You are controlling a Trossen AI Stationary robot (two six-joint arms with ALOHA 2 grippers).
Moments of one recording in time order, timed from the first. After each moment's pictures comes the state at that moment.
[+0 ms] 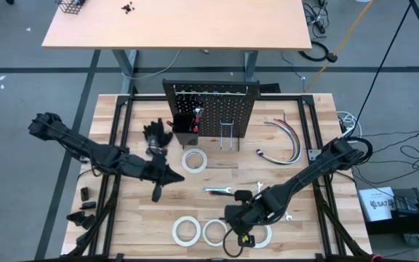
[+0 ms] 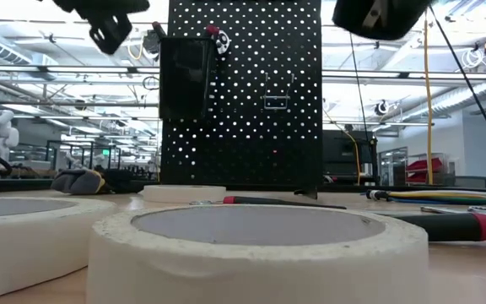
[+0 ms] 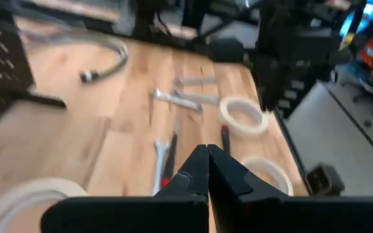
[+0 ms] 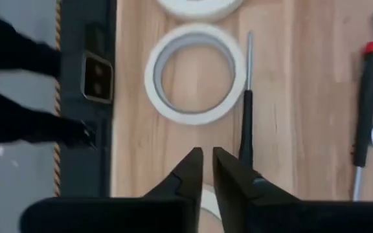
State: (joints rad) left arm -0.40 1.01 0.61 0.02 -0.22 -0.36; right arm 0.56 1.88 1.52 -0.72 0.02 0.61
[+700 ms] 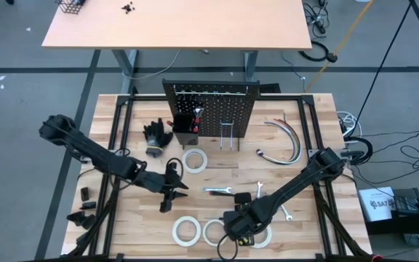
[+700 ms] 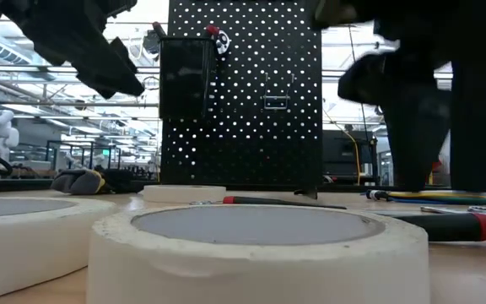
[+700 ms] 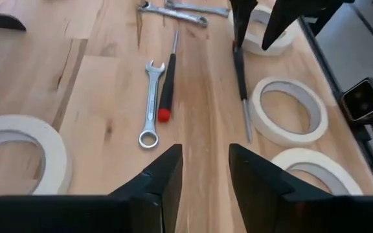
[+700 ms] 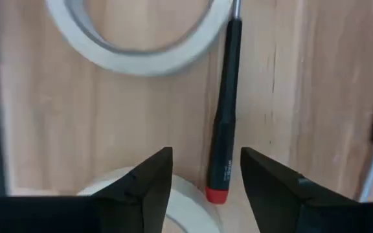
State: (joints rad) left arm -0.44 1.28 0.61 0.03 -0.19 -0.36; right arm 0.57 2.06 1.52 -0.80 0.05 0.56
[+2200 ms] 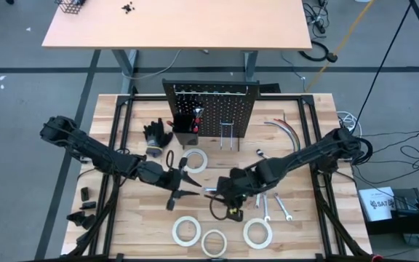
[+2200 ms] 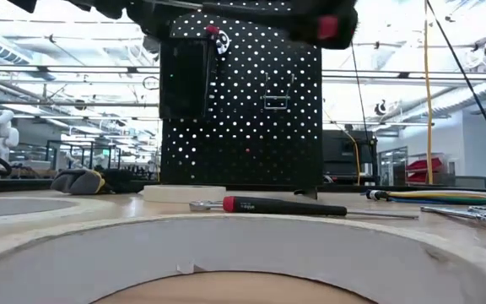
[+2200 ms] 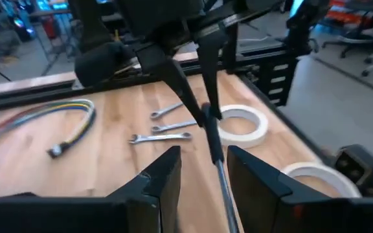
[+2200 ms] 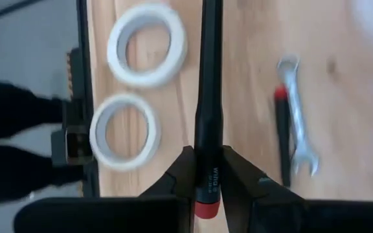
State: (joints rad) left arm -0.37 1.30 0.65 0.40 -0.11 0.06; right arm 0.35 1.79 1.52 -0.72 -0.06 0.60
